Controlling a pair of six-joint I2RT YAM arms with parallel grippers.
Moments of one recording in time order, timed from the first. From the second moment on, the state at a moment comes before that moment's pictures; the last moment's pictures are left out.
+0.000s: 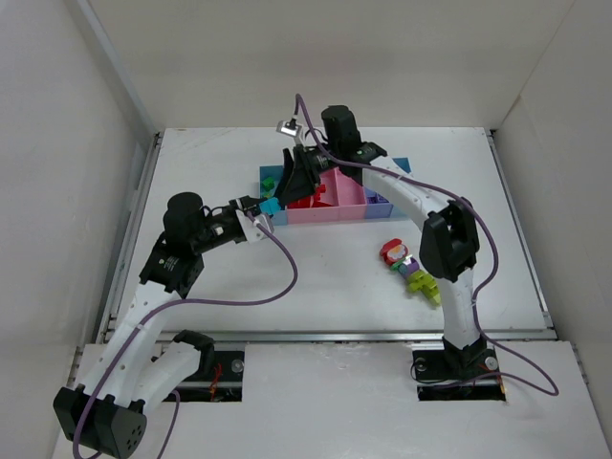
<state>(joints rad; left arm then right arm) -0.32 0.84 0.81 -0.21 0.66 0.82 0.59 2.14 1.96 -0.21 -1.42 0.38</state>
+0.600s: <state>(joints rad) -0.32 0.83 0.81 -0.18 0.65 0.80 0.63 2.14 2.01 -0.21 -1.42 0.42</state>
